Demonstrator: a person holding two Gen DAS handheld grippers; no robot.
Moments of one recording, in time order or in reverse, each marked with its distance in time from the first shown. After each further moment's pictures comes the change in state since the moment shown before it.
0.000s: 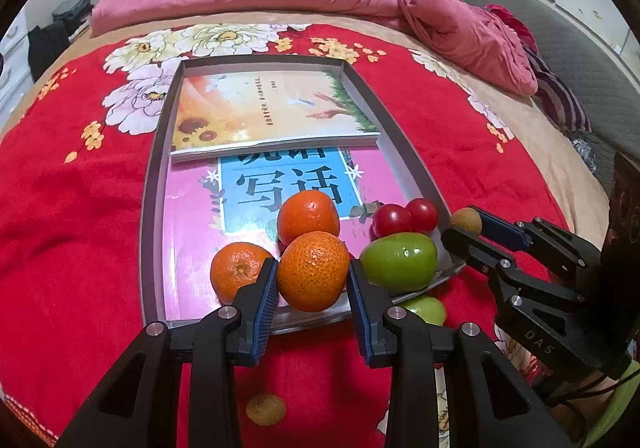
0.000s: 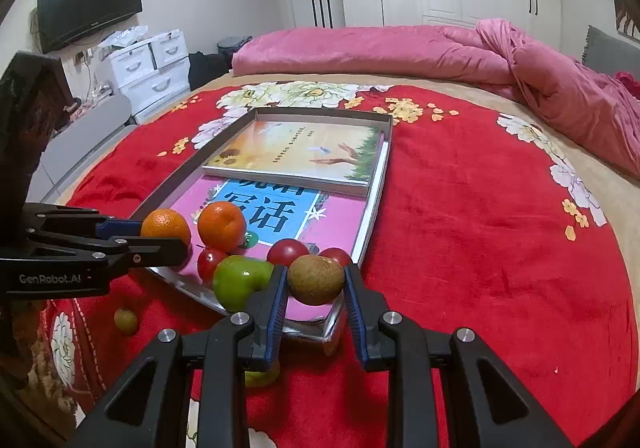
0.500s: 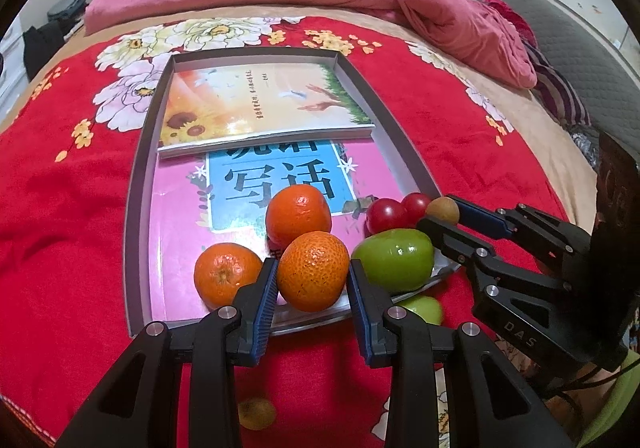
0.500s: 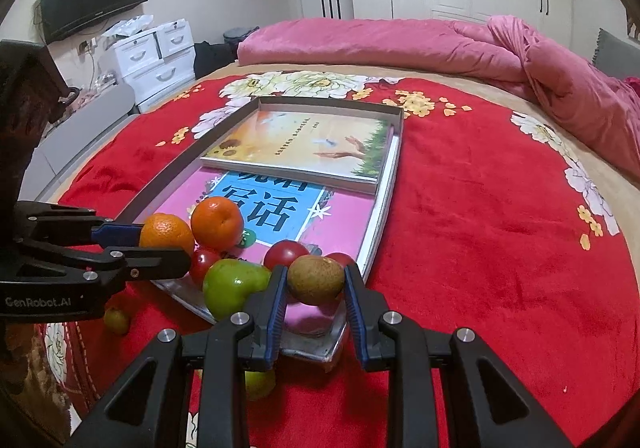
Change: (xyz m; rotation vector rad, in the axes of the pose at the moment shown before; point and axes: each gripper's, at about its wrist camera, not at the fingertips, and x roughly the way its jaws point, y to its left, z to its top) left arm 0.008 -0.006 0.001 0.009 0.020 -0.003; right arm 0.018 -0.001 0.005 -0.025 0.031 0.020
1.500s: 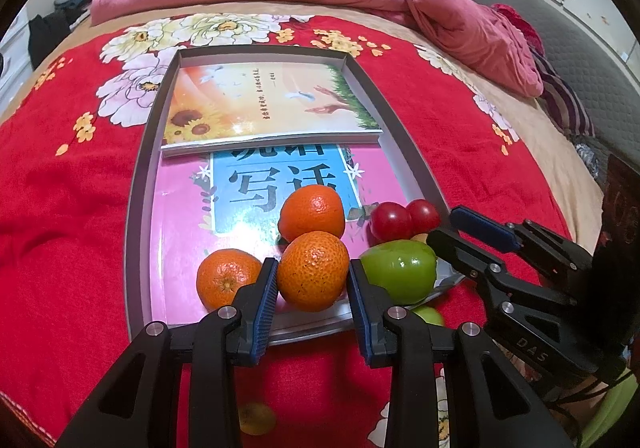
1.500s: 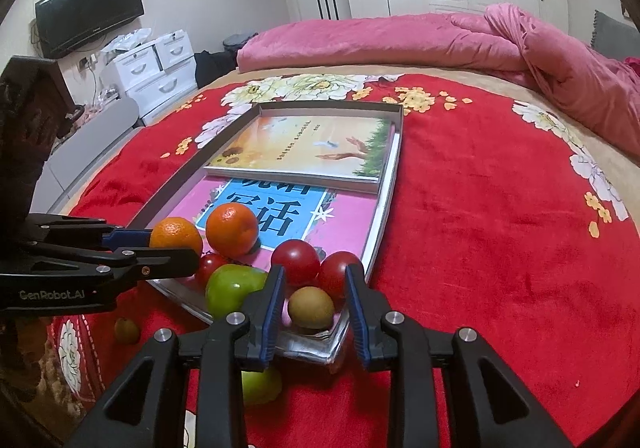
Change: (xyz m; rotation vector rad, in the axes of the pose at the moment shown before) left arm 0.003 0.003 0.004 -0.037 0.006 0.001; right arm -0.003 -0.007 -0.001 0.056 -0.015 0.042
